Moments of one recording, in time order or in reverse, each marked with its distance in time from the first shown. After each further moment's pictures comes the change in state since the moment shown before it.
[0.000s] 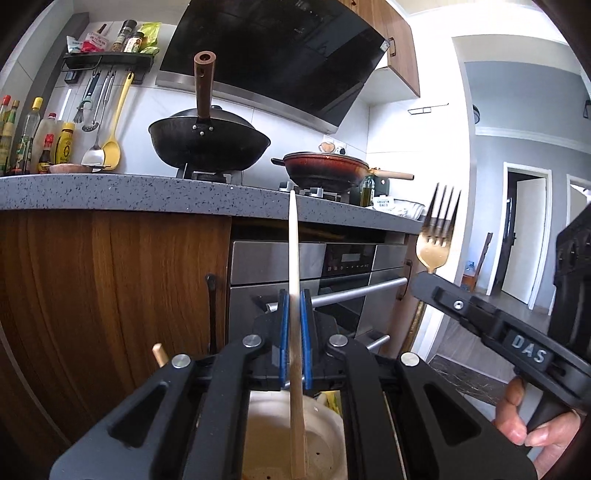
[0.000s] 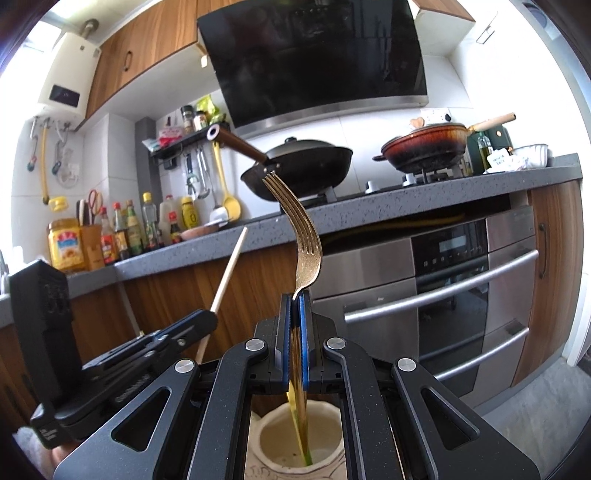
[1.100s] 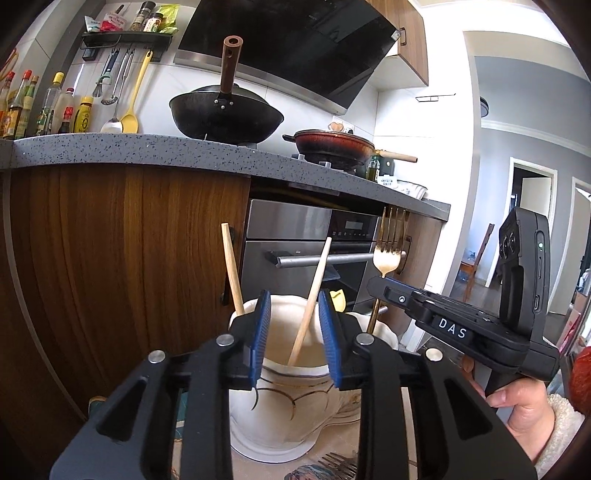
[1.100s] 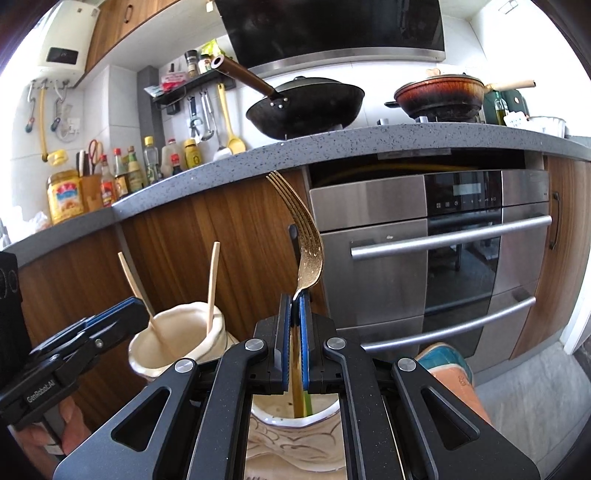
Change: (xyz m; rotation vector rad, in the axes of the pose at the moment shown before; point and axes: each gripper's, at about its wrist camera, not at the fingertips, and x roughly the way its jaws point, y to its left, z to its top) left arm -0.048 0.013 -0.033 -0.041 0.090 0.014; right arm 0.022 -0.004 -0.038 -0.028 0.201 0.019
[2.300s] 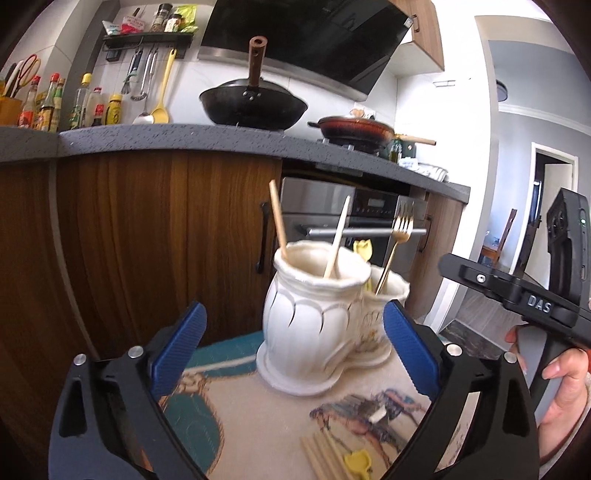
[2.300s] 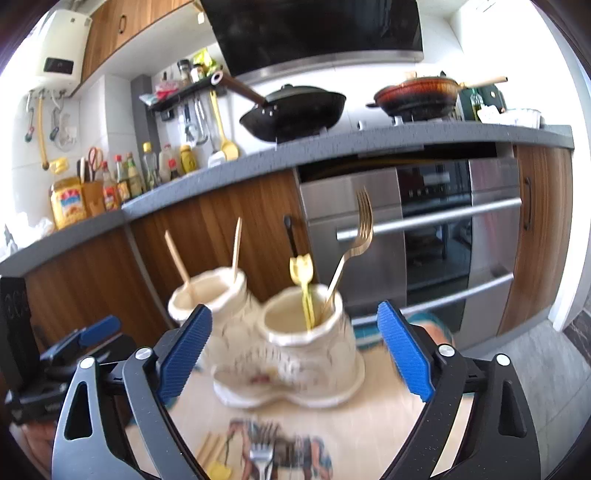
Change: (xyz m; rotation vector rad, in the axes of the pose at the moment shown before) left arm -0.058 0.000 -0.033 0.005 0.074 0.133; right arm -0.072 0.010 -0.028 0.042 0.019 -0.041
